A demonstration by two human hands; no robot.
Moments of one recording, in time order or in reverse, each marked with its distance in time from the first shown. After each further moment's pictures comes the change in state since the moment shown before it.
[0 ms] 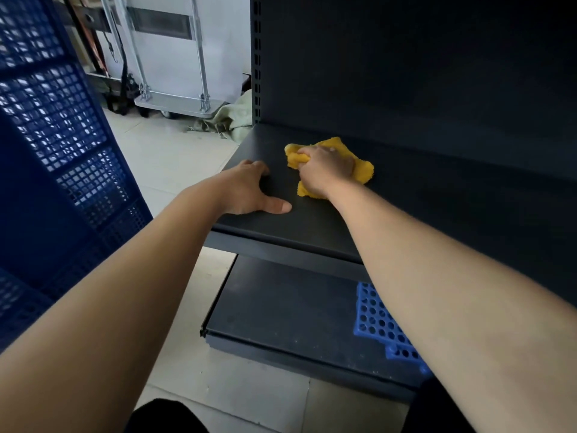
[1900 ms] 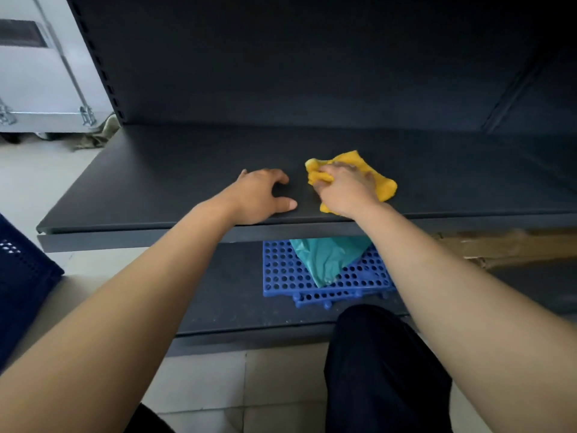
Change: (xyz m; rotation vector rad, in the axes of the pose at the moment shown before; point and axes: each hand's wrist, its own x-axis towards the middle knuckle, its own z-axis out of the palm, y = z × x) left_hand -0.047 0.183 0.092 0.041 -0.053 0.441; right_hand -0.164 0.203 -0.058 0.032 0.036 0.317
